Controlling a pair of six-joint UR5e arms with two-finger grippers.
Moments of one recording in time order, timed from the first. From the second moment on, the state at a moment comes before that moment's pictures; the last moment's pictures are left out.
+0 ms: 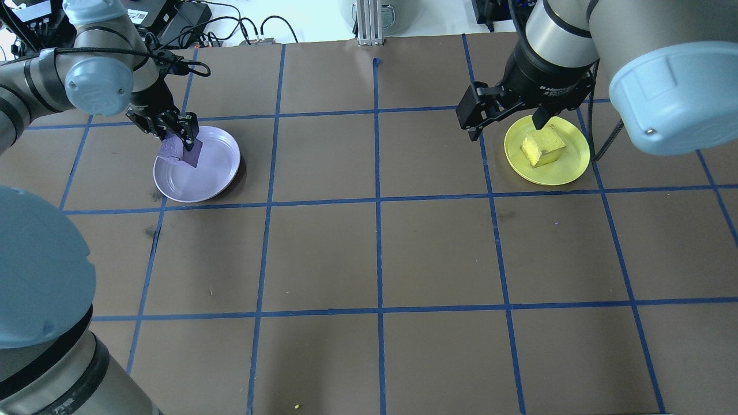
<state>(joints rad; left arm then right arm) -1.34 -2.13 -1.46 -1.22 1.65 0.44 1.66 -1.61 1.62 -1.70 -1.52 -0.08</state>
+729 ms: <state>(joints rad) -1.36 -2.01 -1.46 -1.28 1.65 0.32 1.66 -1.61 1.62 -1.70 -1.52 -0.08</state>
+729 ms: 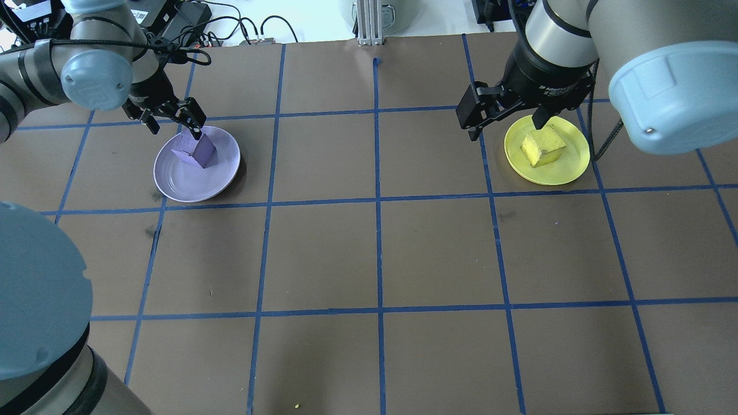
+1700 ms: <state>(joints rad) -1.54 -1.69 -1.47 -1.43 1.65 0.00 1.66 -1.61 1.62 -1.70 -1.52 -0.08</state>
